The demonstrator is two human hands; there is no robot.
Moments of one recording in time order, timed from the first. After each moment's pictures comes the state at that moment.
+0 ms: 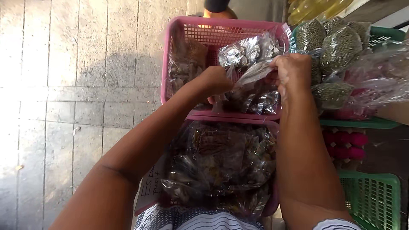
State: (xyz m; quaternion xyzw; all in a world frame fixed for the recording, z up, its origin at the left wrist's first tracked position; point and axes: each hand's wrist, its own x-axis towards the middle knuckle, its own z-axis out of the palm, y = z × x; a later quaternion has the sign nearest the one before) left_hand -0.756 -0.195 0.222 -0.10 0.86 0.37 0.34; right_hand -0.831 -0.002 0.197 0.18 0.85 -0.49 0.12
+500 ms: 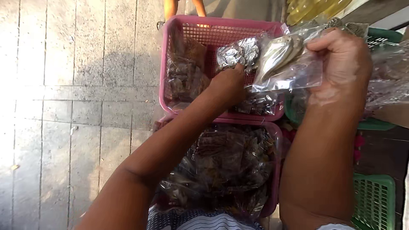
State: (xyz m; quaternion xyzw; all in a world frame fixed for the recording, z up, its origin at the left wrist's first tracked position) left_hand -0.757 -0.154 0.214 -0.01 0.93 0.28 0.25; right_hand -0.817 0.012 0.260 0.07 0.70 -0.71 0.05
